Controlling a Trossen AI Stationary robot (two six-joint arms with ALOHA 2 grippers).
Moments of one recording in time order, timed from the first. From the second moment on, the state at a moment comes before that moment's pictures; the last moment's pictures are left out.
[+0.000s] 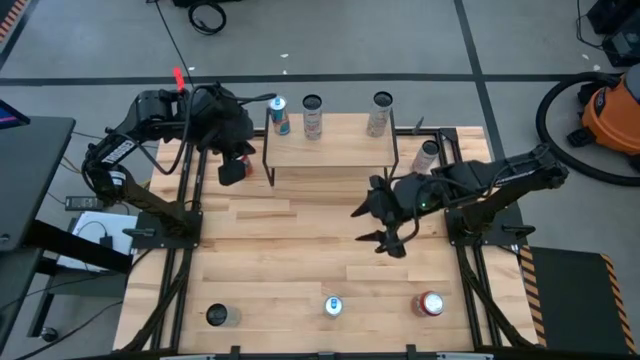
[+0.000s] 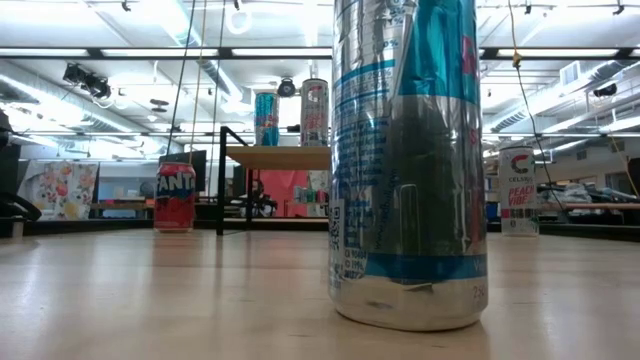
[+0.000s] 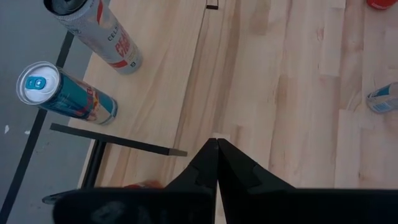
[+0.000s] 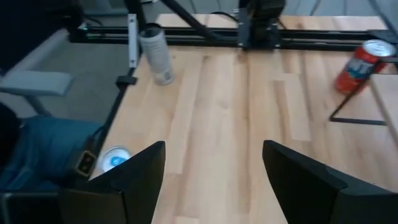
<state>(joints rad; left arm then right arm) 0.28 1.41 2.00 -1.52 -0.05 0.12 0.29 1.32 1.43 -0.70 0.07 0.14</state>
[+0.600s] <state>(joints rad) 0.28 1.41 2.00 -1.52 -0.05 0.10 0.29 1.32 1.42 -0.60 -0.12 0.04</state>
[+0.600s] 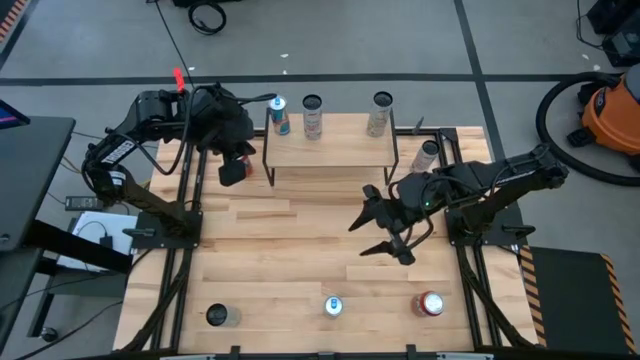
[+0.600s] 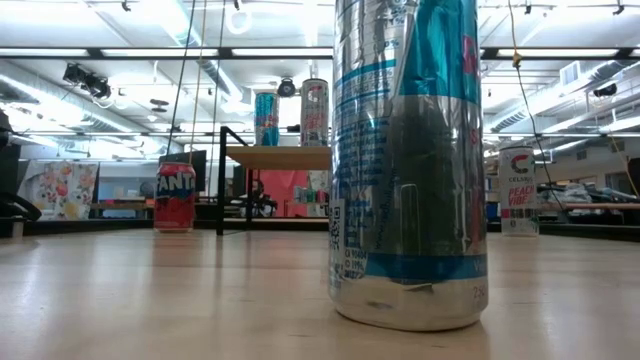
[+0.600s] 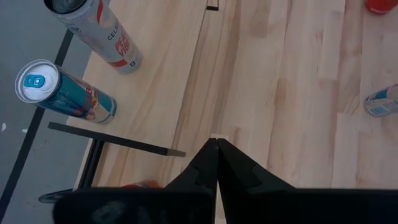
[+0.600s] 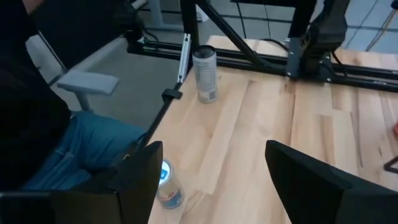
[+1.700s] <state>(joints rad) 0.28 1.42 2.00 -1.45 -0.05 -0.07 0.41 1.58 1.41 -0.56 -0.26 -0.16</state>
